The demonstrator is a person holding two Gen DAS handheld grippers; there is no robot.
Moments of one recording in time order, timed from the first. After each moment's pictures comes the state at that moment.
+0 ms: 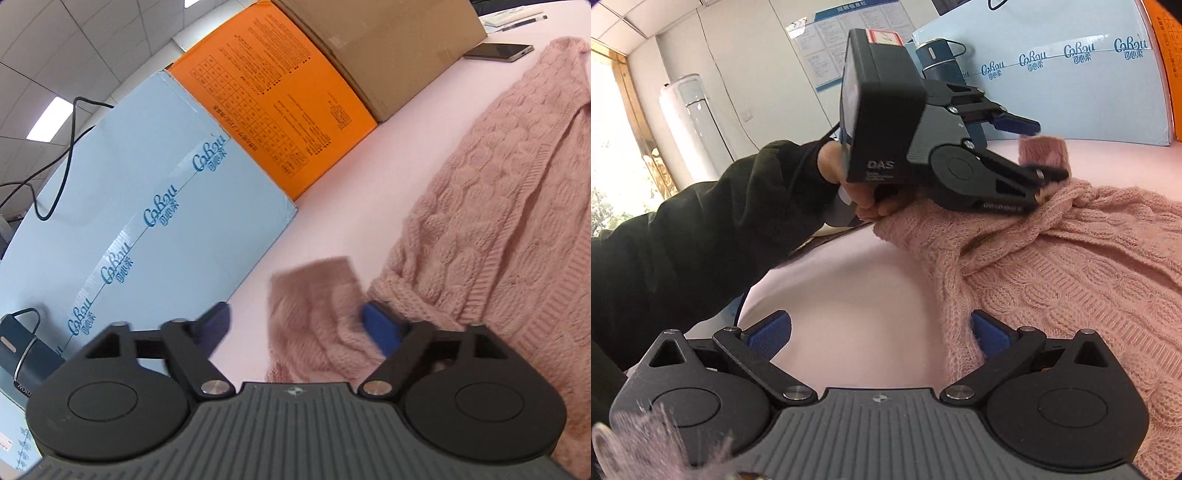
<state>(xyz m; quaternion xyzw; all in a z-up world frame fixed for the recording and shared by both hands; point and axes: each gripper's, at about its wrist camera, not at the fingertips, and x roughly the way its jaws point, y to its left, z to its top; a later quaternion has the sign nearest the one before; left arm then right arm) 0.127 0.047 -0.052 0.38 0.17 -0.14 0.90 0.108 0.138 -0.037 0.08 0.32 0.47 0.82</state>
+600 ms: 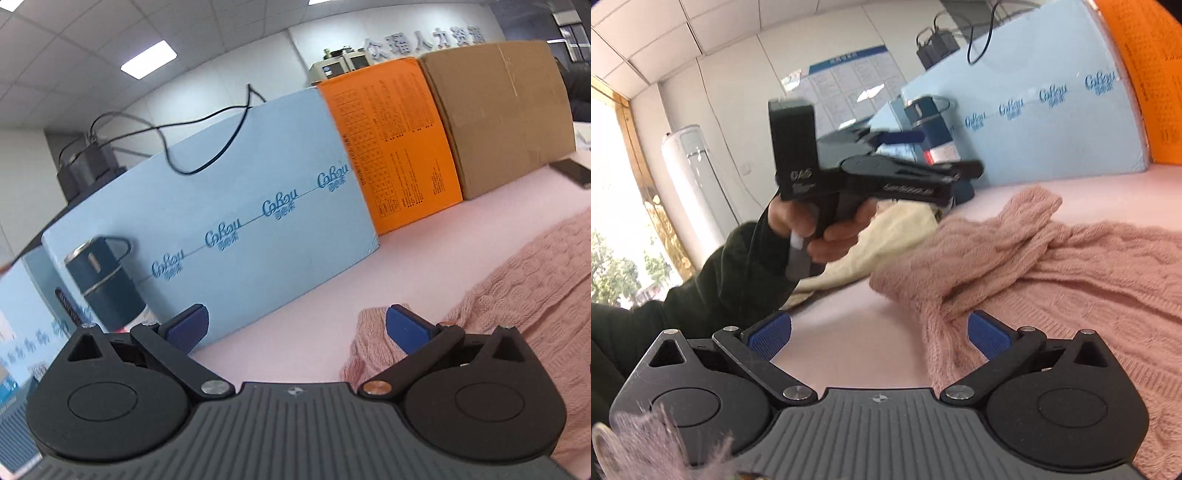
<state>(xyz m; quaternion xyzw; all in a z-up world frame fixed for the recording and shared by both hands) 0.083 0.118 0.024 0.20 0.17 -0.07 0.96 0.102 0.104 -0.015 0.16 0.22 0.44 0.85</state>
